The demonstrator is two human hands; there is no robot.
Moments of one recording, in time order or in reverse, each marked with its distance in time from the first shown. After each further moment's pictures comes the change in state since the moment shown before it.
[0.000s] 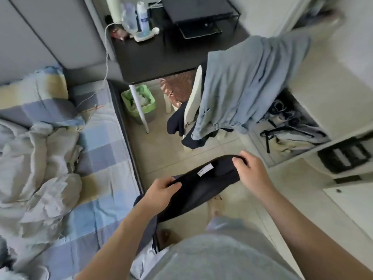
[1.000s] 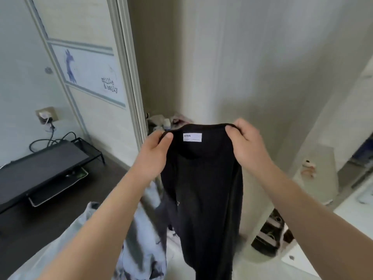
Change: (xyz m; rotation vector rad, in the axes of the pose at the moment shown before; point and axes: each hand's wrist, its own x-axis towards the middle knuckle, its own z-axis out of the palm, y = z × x) left_hand 0.260 0.627 0.223 -0.075 -0.106 0.922; right_hand 0.262 0.000 -0.503 0.194 0.802 -0.245
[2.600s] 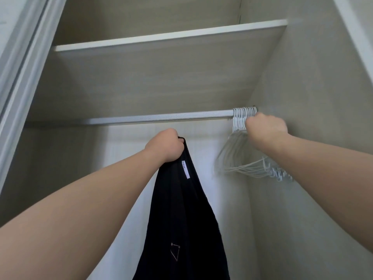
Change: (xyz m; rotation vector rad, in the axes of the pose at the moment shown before) left_hand 0.437 0.432 0.085 0.557 0.063 0.846; right_hand 0.373 -0.298 -0.238 -1.691 0.878 0.042
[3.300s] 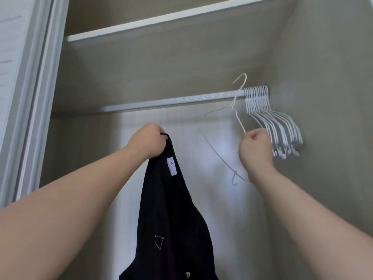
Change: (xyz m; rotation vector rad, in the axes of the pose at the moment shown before) left_hand -0.041 -0.065 -0.023 0.064 0.000 -0.055; right_hand -0.090 -0.078 0.037 1.521 0.173 0.516
